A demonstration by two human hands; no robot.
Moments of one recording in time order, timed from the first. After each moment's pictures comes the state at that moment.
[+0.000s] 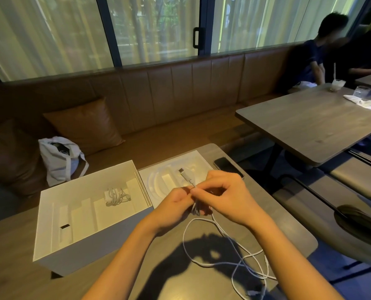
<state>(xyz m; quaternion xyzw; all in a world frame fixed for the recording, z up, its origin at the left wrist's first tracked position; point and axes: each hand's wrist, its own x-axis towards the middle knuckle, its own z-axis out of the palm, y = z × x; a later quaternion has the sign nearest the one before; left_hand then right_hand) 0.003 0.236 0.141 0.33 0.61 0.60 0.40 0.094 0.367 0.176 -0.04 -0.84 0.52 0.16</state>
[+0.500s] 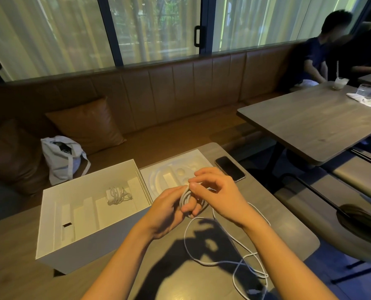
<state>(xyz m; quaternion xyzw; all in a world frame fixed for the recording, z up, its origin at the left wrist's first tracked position) 0.004 0.225 0.146 0.26 0.45 0.71 0.47 0.082 0.365 0.157 -0.10 -0.79 0.59 0.14</state>
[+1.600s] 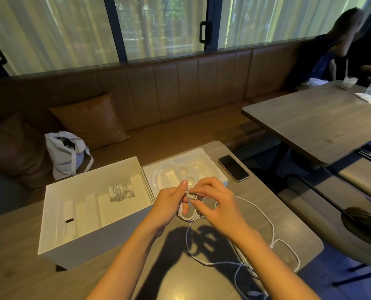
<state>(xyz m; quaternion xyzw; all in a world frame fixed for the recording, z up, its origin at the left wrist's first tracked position) -0.005 0.231 0.128 0.20 0.75 0.57 0.28 0.080 0.355 0.114 -0.04 -0.86 0.44 0.24</state>
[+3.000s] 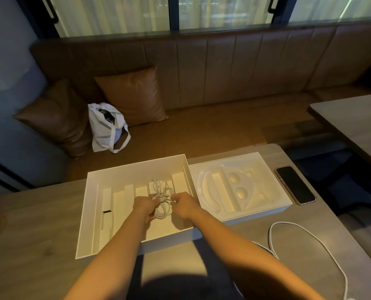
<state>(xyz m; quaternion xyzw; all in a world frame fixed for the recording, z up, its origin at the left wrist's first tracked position) -0.204 0.122 -0.027 -0.29 0.75 0.53 0.25 -0.149 0.246 0.006 -0.18 -0.85 0.45 -0.23</state>
